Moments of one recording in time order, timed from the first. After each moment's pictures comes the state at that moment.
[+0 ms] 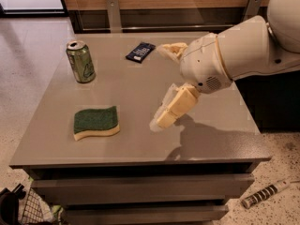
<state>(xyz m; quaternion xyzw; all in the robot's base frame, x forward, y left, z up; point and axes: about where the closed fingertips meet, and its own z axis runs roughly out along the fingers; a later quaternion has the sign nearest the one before) 0.460 -0.017 0.943 -0.63 0.63 0.22 0.40</state>
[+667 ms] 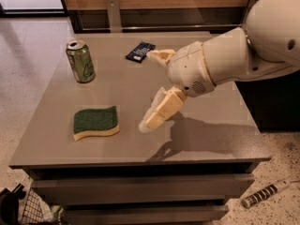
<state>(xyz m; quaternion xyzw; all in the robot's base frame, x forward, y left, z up) 0.471 0.003 0.926 -0.63 0.61 0.25 0.41</state>
